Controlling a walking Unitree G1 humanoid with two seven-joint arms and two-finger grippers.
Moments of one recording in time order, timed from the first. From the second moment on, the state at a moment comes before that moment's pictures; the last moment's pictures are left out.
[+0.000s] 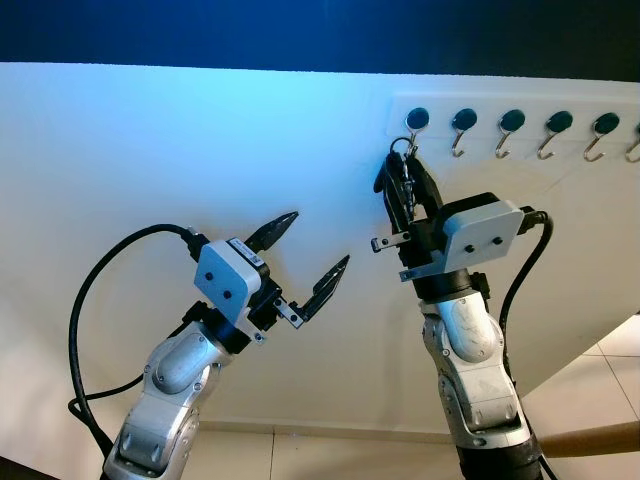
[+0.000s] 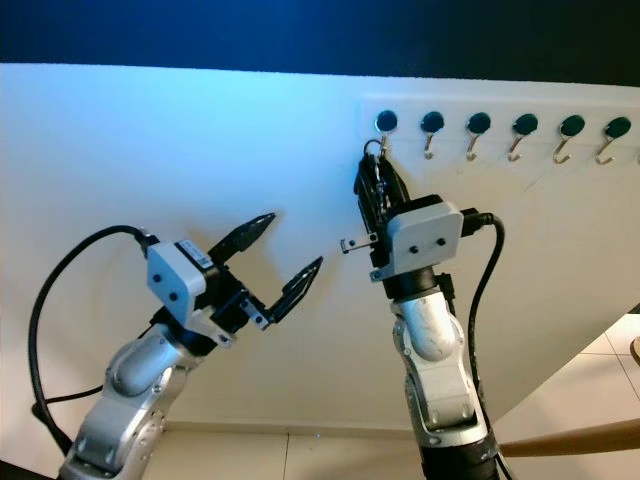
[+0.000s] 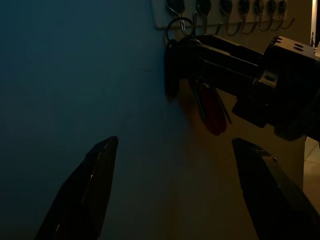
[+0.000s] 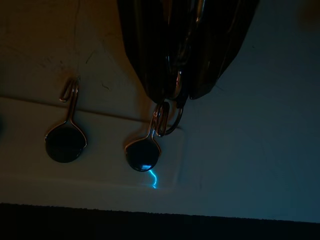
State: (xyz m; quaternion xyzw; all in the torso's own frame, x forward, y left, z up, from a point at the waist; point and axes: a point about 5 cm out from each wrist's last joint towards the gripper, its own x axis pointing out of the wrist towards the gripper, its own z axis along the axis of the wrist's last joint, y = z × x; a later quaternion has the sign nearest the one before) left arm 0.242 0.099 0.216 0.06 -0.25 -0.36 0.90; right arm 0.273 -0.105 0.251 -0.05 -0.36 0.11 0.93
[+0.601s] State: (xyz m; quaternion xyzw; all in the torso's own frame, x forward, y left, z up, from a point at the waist) left arm 0.237 0.093 0.217 0.06 -0.25 -0.38 0.89; right arm 0.262 -0.098 0.257 -0.04 -0.37 0.14 0.92
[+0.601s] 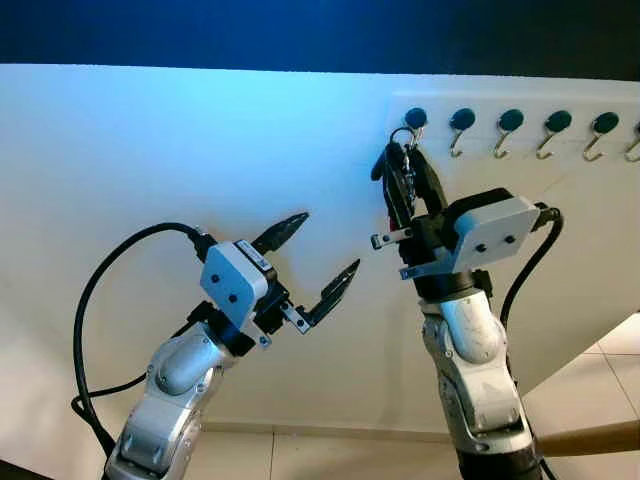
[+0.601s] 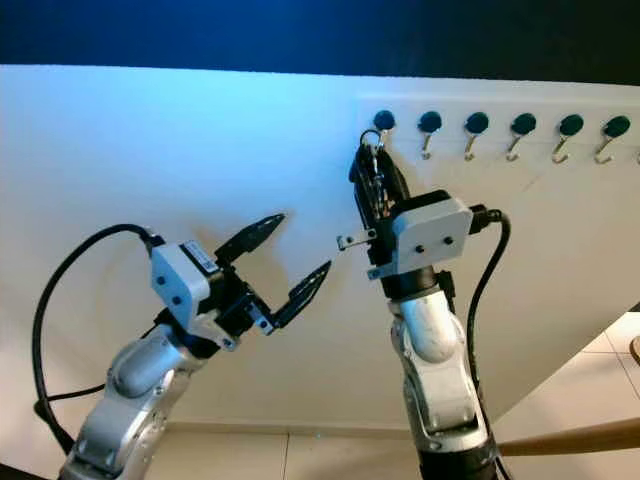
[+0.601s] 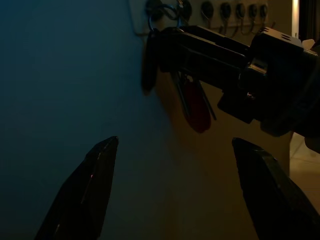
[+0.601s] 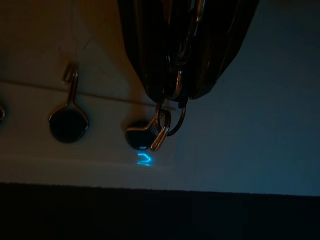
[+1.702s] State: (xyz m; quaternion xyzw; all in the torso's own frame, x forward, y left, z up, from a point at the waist) left arm 0.239 0.090 0.220 0.06 -0.24 -0.40 0.88; right arm 0.249 -0.087 0.256 0.03 -0.35 0.20 0.92
